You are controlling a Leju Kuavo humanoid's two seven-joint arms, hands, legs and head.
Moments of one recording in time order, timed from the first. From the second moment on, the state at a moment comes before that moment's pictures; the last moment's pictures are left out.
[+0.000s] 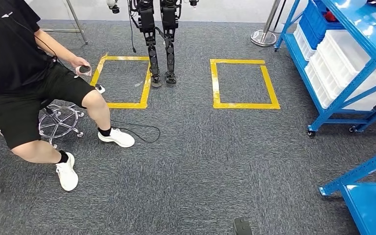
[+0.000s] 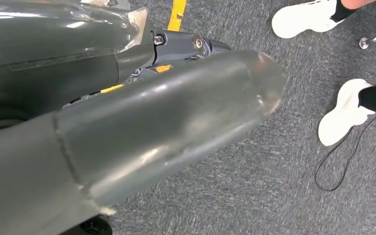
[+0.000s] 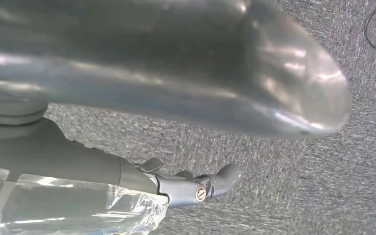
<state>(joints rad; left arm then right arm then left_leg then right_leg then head) 0.09 -0.16 0.58 -0.59 -0.12 0.06 -0.70 -0.15 0.12 -0.04 -0.26 0.15 -0.30 -0.63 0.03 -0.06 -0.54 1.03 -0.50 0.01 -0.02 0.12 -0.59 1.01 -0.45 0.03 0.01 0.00</state>
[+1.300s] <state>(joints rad) 0.06 -0.14 0.64 -0.53 -0.09 -0.01 -0.70 -0.15 0.12 -0.08 -0.25 0.17 -0.30 -0.63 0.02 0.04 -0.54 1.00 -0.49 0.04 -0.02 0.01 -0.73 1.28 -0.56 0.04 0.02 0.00</state>
